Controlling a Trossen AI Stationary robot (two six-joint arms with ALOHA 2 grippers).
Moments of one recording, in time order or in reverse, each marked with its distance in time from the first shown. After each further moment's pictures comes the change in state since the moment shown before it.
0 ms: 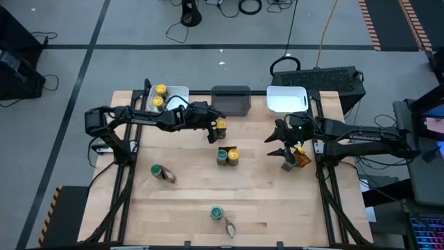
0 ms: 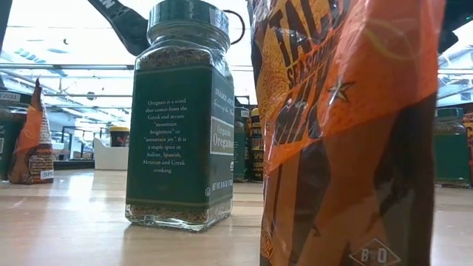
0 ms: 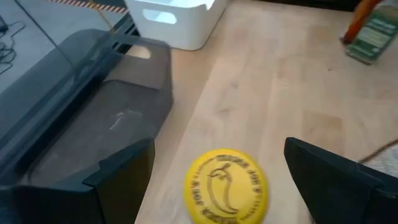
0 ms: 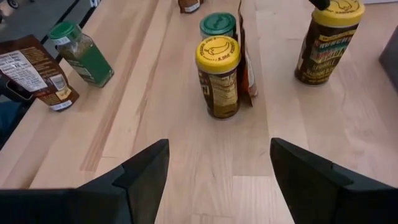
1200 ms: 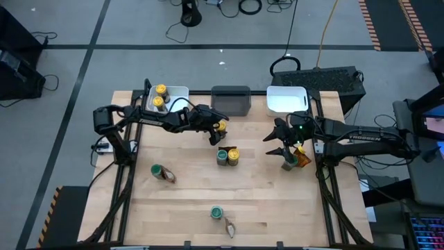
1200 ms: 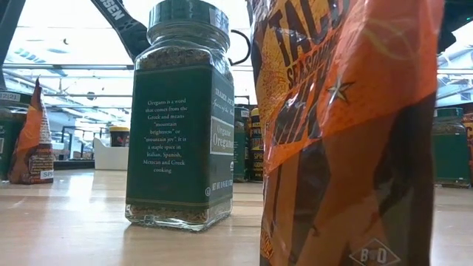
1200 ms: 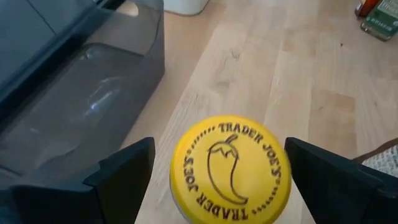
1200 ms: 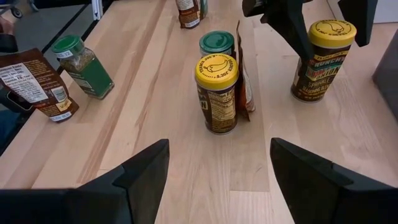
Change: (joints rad) left arm 0.006 0.093 0.000 0.017 0.027 -0.051; right arm 0.000 0.000 -0.004 0.057 -0.001 0.003
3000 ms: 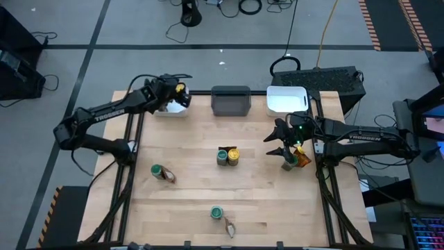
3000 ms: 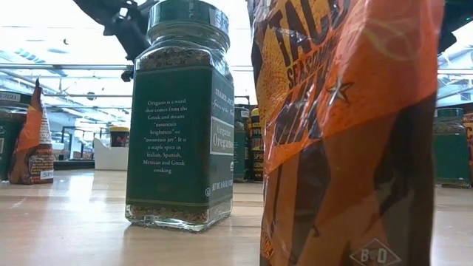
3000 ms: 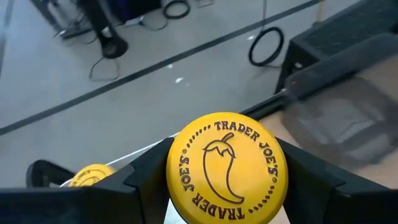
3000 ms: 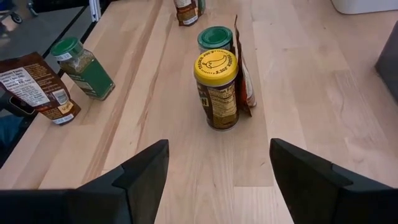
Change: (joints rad) left arm 0.323 -0.462 0.032 -0.556 -0.452 -0.211; right arm 0.000 0.000 0.001 -0.016 0.000 0.037
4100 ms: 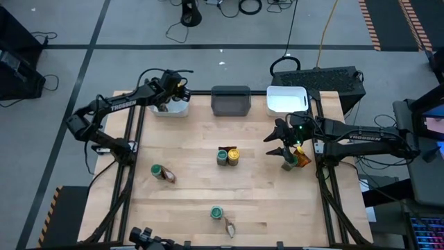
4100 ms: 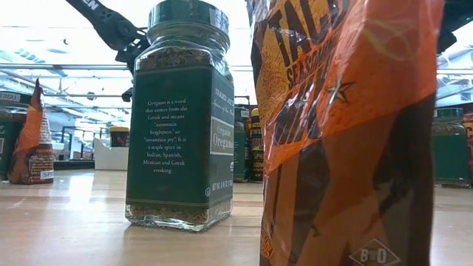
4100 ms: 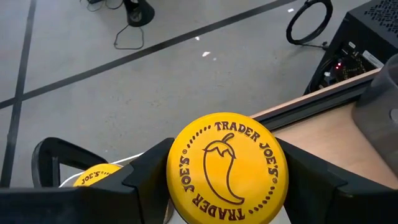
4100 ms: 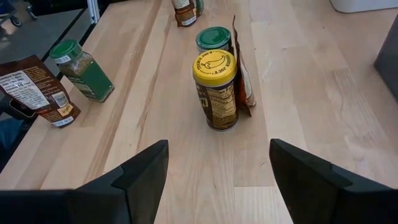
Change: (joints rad) left arm 0.134 0.179 0.000 0.077 0.014 0.000; right arm 0.000 0.000 0.000 0.001 0.003 0.015
